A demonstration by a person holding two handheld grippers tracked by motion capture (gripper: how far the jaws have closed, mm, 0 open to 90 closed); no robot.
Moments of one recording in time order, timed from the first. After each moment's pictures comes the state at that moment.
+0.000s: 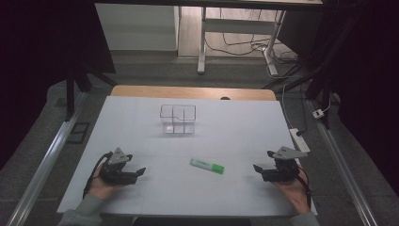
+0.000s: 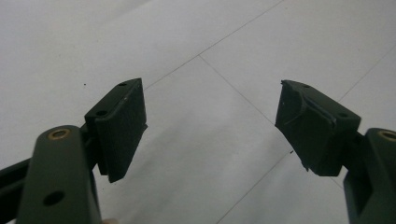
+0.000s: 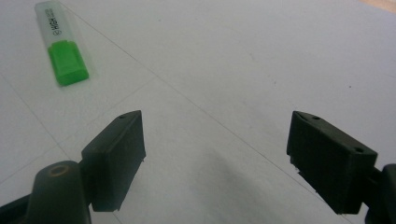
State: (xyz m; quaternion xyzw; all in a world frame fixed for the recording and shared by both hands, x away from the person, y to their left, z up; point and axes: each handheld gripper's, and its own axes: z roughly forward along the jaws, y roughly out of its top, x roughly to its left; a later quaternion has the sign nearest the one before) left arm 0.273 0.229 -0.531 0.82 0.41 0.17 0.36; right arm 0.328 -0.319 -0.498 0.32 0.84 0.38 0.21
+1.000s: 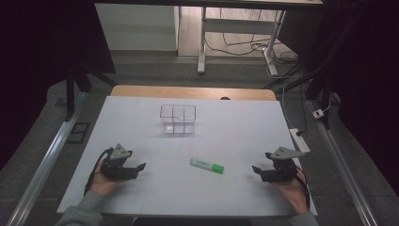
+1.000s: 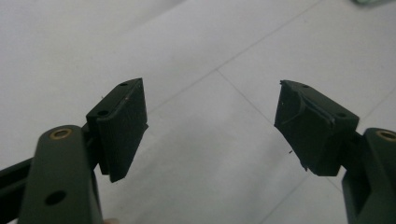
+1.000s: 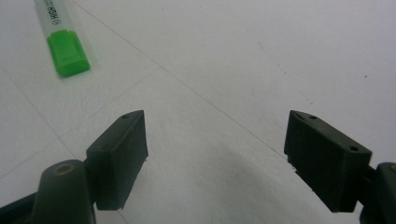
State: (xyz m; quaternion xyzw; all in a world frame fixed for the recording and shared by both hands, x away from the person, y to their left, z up) left arm 0.287 0.227 -0.527 0.81 0.42 0.18 0.35; right arm 0.330 -0.316 -0.504 0.33 0.84 0.38 0.20
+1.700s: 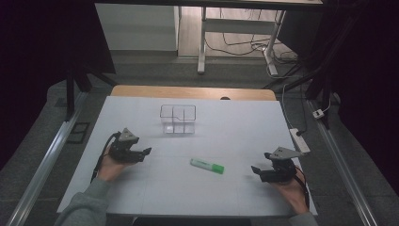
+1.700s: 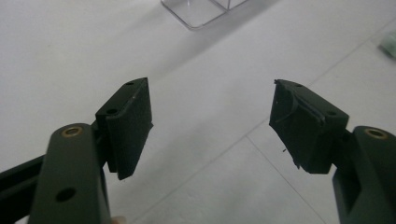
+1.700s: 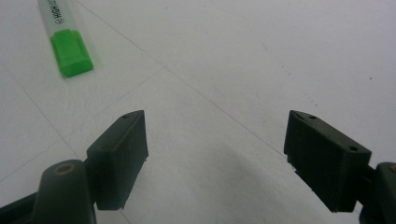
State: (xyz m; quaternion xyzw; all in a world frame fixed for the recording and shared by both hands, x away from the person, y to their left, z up) left arm 0.335 0.218 -0.515 0.81 0.43 0.18 0.35; right arm 0.330 -0.313 -0.503 0.33 0.85 0.37 0.20
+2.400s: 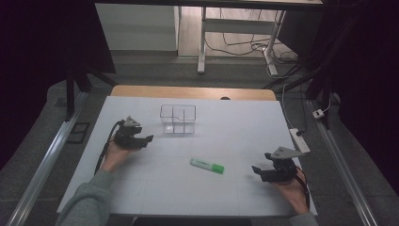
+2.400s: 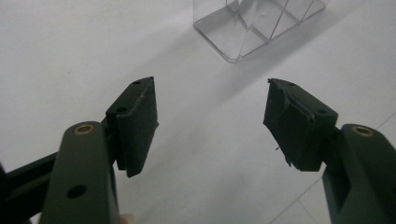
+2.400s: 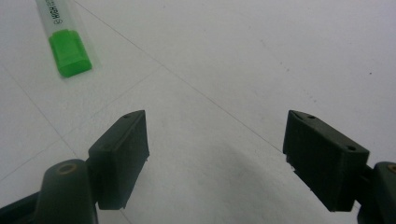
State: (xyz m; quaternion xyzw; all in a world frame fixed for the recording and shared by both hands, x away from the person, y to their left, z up) left arm 0.385 0.218 -0.516 0.80 0.45 0.17 0.35; right arm 0.331 -0.316 -0.504 0.33 0.85 0.37 0.19
